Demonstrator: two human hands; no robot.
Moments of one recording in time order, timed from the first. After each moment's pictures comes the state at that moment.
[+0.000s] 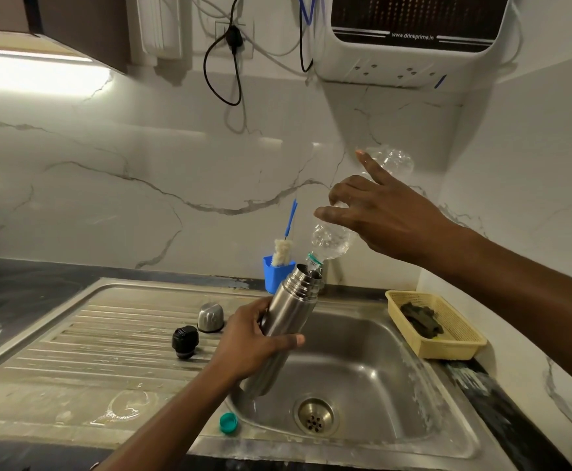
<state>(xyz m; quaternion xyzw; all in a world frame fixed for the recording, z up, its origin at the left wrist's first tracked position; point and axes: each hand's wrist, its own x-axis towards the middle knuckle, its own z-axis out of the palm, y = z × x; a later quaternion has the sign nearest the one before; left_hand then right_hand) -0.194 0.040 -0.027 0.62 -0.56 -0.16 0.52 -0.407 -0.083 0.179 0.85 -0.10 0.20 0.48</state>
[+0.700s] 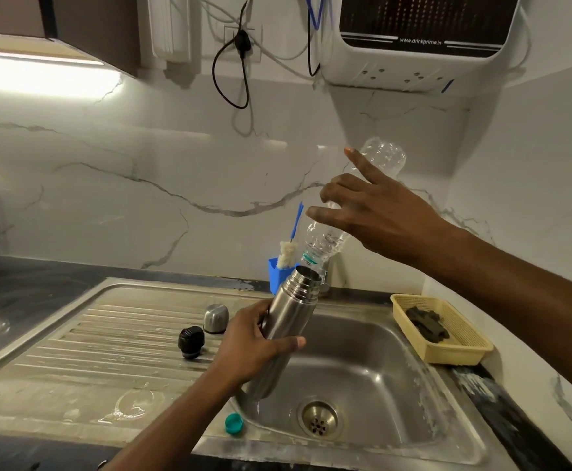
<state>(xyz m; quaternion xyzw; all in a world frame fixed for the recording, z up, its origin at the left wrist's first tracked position) -0.191 0.047 -0.029 0.62 -0.55 -0.16 0.54 -0.390 -0.069 0.185 0.83 -0.09 0.17 0.53</state>
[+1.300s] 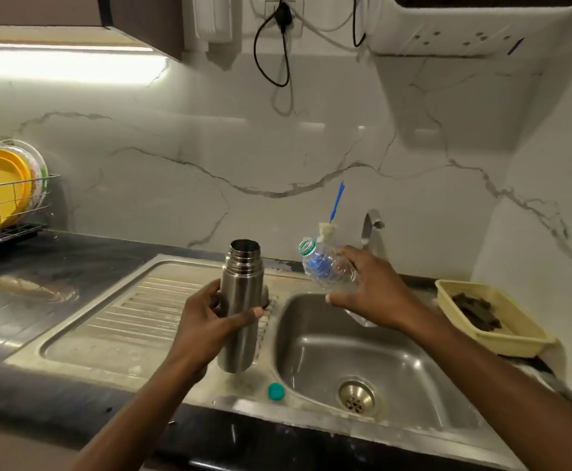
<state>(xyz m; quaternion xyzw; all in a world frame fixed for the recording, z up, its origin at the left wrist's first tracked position) -0.122 0.131 -0.034 0.61 -0.42 -0.18 0.65 -0.344 -0.046 0.042 0.90 -0.27 0.30 -0.17</state>
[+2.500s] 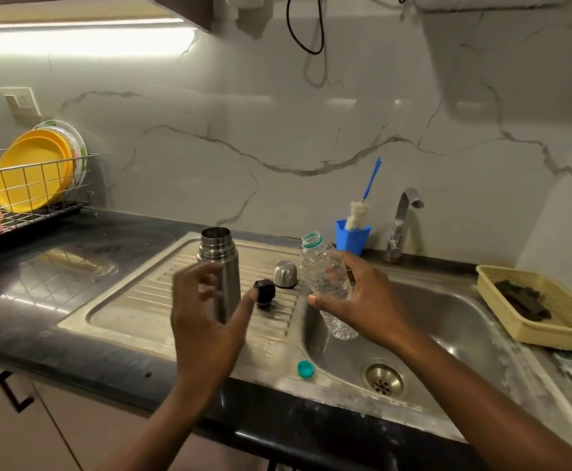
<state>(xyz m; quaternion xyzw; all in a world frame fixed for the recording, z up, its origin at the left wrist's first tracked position) -0.139 0.176 -0.051 0.64 -0.39 0.17 0.63 -0.306 0.000 -0.006 0.86 -0.24 0.33 -0.30</state>
